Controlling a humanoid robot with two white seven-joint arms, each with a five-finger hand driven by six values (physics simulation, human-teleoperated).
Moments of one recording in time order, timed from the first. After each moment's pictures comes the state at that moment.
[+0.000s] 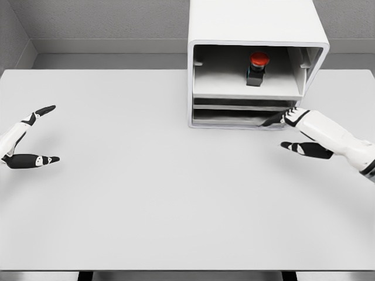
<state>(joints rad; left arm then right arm) -0.06 0.41 0.32 -1.34 -0.16 -0.61 -0.61 -0.11 -0.76 0.17 -1.62 0.21 -0.61 0.29</state>
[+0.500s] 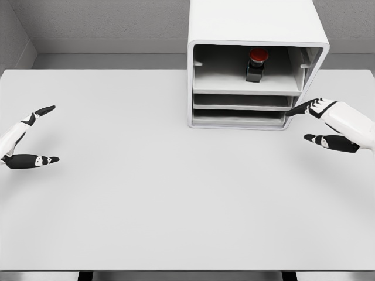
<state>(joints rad) -0.06 0.41 0.32 -1.33 -0.16 -0.61 -0.61 -0.08 -0.82 0.09 -1.62 0.19 -0.61 0.28</state>
